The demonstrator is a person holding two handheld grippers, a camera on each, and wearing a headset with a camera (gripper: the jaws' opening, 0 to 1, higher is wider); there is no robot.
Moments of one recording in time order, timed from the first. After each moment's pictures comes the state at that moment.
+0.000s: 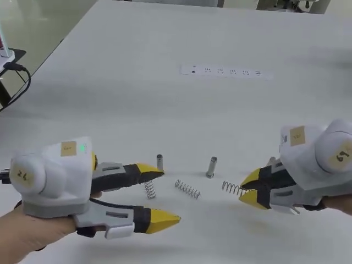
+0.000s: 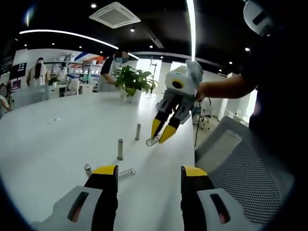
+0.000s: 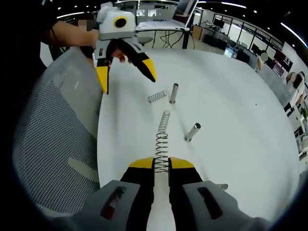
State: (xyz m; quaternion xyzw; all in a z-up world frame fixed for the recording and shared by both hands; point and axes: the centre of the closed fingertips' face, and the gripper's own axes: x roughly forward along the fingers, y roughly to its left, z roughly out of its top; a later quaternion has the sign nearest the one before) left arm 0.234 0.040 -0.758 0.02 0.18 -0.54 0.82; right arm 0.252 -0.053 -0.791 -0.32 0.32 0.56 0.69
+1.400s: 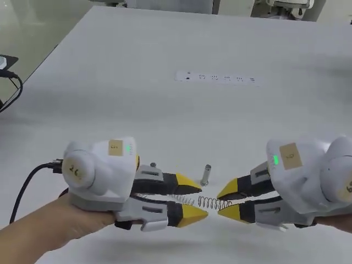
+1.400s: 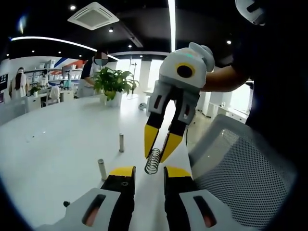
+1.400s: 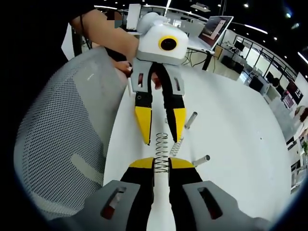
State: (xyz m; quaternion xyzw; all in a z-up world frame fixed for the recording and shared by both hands) left arm 0.239 -0.013 -0.756 0.05 0.15 -0.61 0.78; right arm 0.230 -0.021 -0.766 -0.35 0.23 0.63 0.65
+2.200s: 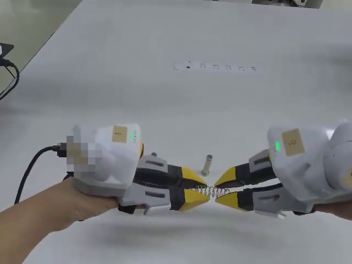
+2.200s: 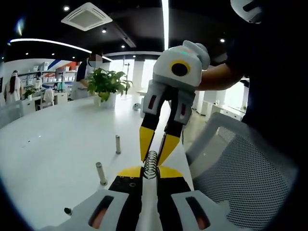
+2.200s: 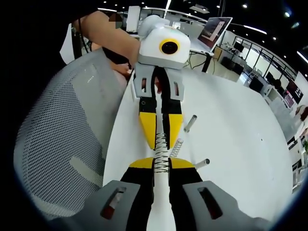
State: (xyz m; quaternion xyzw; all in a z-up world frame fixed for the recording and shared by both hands) left arm 0.241 -0.015 -0.756 0.05 0.15 -0.63 0.76; right arm 0.232 -0.014 -0.766 -0.34 0.23 0.63 0.66
